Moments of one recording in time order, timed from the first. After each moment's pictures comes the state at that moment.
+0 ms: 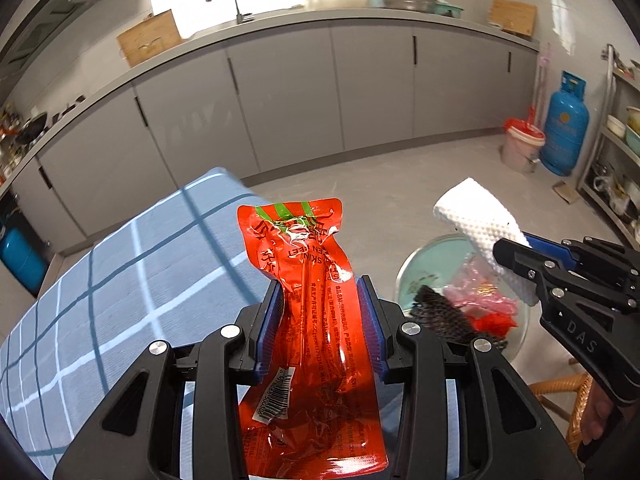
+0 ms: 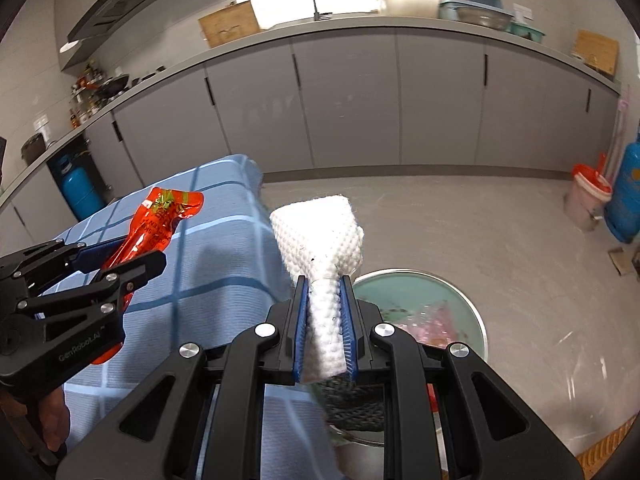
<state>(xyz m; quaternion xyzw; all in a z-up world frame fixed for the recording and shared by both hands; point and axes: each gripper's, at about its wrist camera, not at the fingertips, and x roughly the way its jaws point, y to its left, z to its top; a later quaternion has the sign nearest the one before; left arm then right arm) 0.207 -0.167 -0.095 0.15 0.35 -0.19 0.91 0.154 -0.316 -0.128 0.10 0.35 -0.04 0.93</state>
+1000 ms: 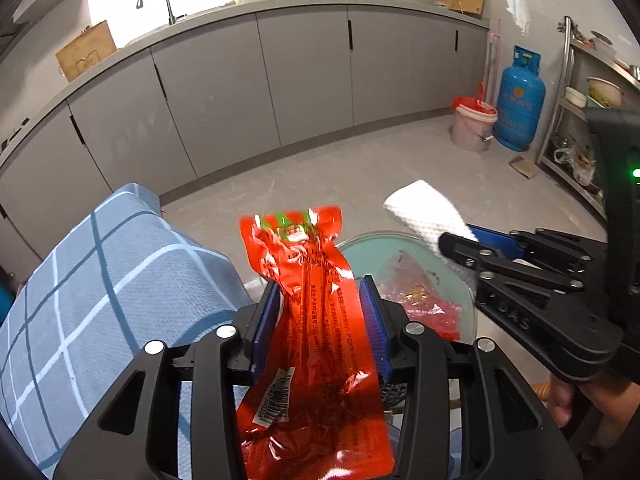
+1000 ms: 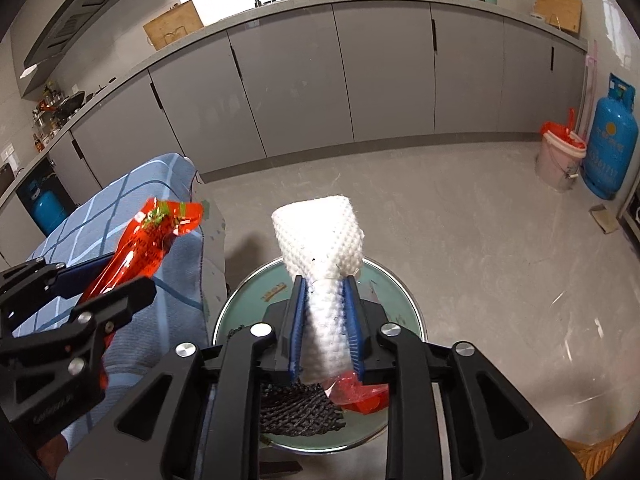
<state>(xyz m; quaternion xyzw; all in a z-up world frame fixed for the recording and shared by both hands) 0.197 -0.259 -0.128 0.17 0.36 -0.27 0.88 0.166 -0.396 -0.176 0.14 0.37 -0.09 0.91</state>
